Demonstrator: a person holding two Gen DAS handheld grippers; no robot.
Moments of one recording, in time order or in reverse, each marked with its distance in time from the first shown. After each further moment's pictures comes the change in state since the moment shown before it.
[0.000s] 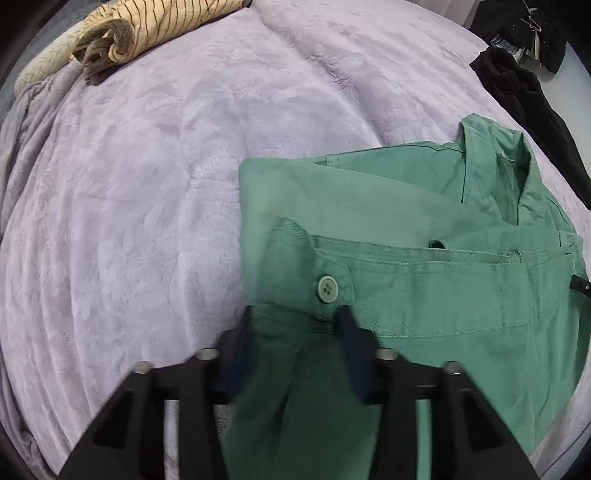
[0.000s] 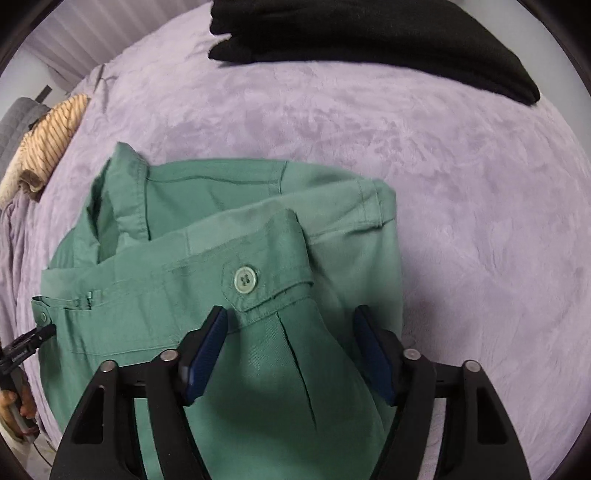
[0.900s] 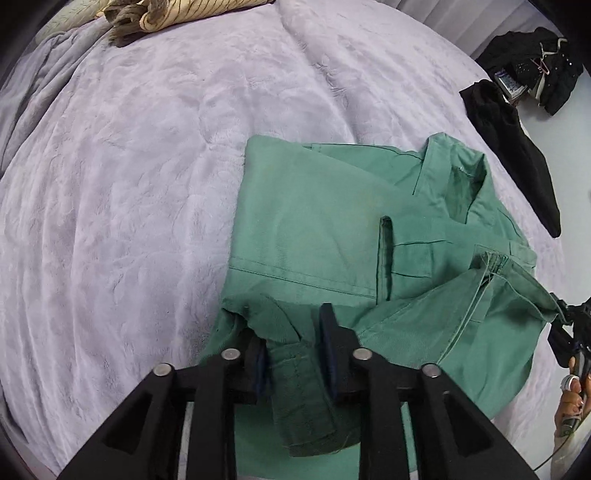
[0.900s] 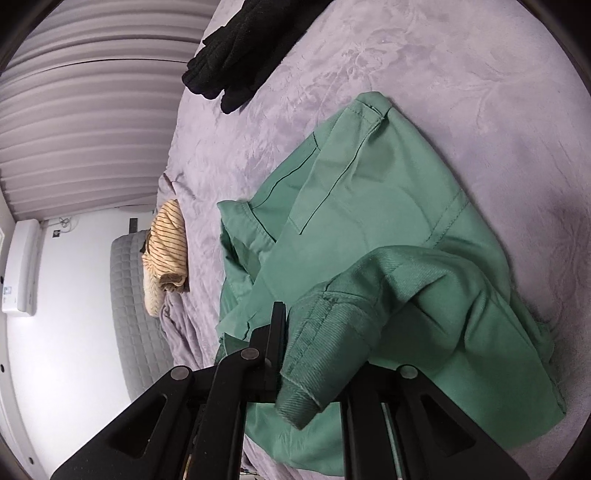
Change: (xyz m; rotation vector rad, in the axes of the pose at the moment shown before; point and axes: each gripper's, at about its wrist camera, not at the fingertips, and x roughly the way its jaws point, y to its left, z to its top) left arm -0.049 0.004 -0.027 -0.138 0.035 -0.148; right arm -0.025 -0.038 -0.047 0.532 -0.016 0.668
